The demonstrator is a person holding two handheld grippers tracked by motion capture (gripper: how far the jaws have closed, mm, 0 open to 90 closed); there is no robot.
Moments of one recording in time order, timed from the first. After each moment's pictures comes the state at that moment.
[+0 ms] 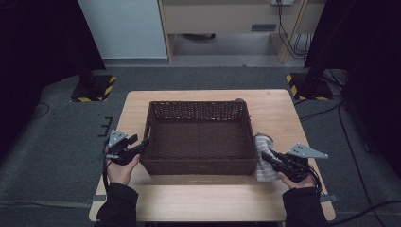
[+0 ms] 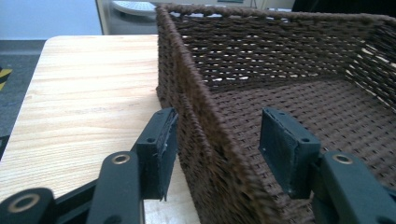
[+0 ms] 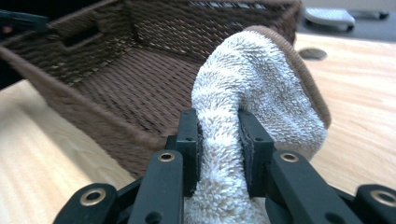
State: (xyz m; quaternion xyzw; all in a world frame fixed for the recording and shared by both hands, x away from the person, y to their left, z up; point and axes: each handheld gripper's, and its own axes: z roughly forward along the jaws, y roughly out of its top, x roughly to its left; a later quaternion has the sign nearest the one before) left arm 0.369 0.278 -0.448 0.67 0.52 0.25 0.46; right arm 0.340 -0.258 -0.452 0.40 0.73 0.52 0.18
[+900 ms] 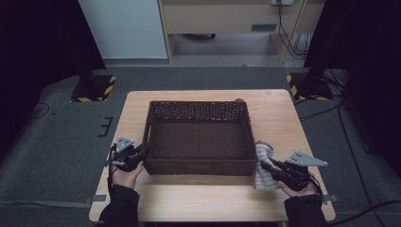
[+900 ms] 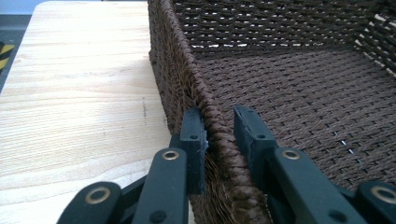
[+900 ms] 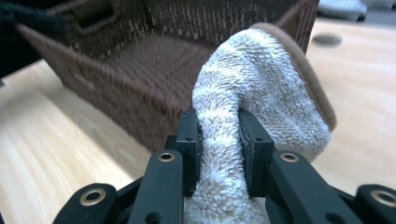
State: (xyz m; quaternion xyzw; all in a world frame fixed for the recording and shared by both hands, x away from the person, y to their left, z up) left arm 0.356 0.263 -0.460 0.69 0.55 0.24 0.42; right arm 0.319 -0.253 -0.456 0.40 0.75 0.50 0.16
